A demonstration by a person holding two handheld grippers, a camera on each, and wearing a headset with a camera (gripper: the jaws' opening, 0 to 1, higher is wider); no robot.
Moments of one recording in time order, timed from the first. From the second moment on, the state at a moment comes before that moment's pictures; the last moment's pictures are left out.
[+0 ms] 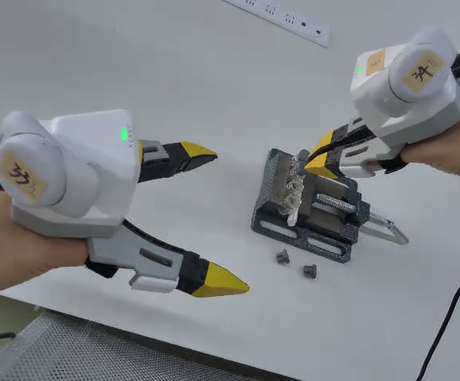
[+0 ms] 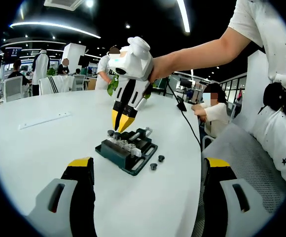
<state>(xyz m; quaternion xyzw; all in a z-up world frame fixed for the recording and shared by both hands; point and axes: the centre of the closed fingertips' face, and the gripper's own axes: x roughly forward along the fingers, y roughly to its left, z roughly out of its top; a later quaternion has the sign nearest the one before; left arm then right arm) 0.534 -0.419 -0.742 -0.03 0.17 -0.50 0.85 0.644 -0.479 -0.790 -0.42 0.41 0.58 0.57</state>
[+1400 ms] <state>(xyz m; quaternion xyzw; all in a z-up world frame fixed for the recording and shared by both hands) 0.538 -0.419 -0.742 -0.04 0.16 -0.50 0.85 0.644 -0.479 -0.799 -0.44 0.44 0.59 0.52</state>
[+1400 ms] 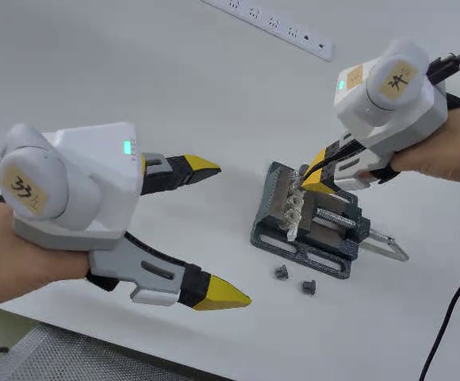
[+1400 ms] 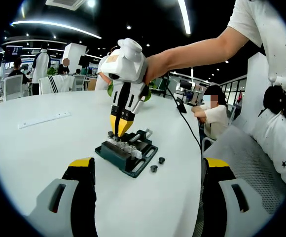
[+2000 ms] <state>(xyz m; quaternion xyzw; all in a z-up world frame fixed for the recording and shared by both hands) 0.540 -0.418 -0.742 -0.04 0.16 -0.50 0.85 0.644 -0.481 -0.801 -0.45 0.45 0.58 0.51</state>
